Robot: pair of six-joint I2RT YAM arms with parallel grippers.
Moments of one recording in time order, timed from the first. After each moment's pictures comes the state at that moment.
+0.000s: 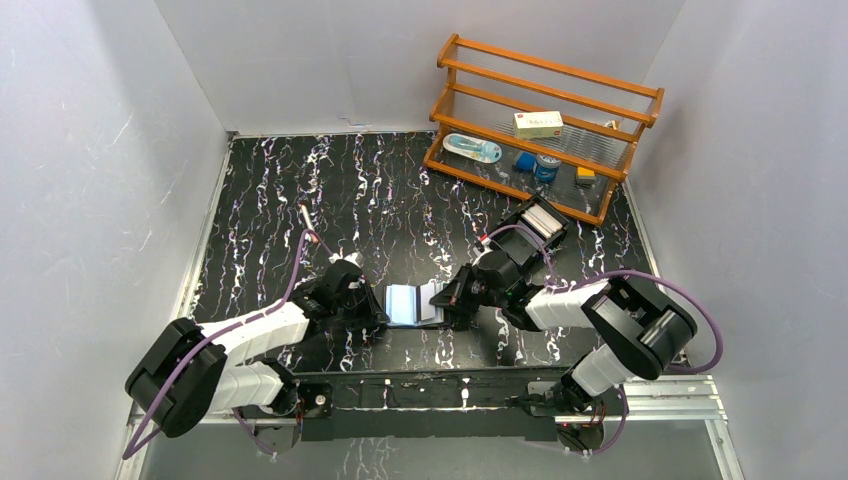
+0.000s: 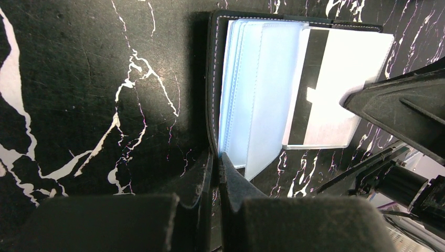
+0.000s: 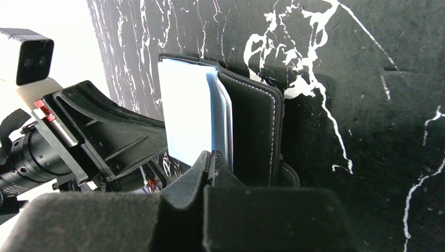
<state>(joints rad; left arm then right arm) -0.67 1.19 0.40 -0.11 0.14 -0.89 0.76 1.50 0.42 0.50 -0.29 1.12</state>
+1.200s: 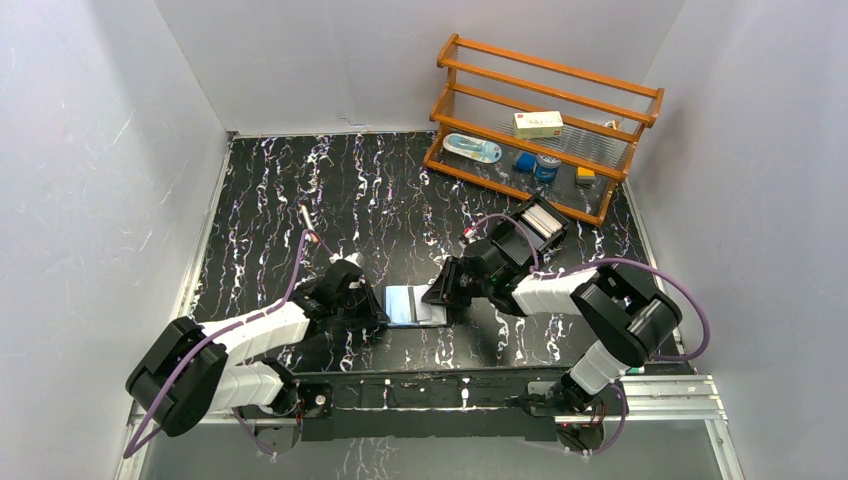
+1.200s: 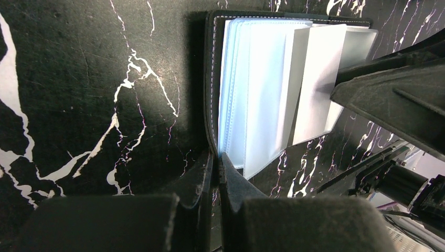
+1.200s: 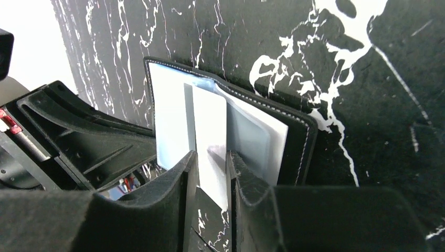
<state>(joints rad) -0.67 1.20 0.40 -0.10 0.15 -0.89 0.77 1.59 0.56 0.34 -0.31 1.00</state>
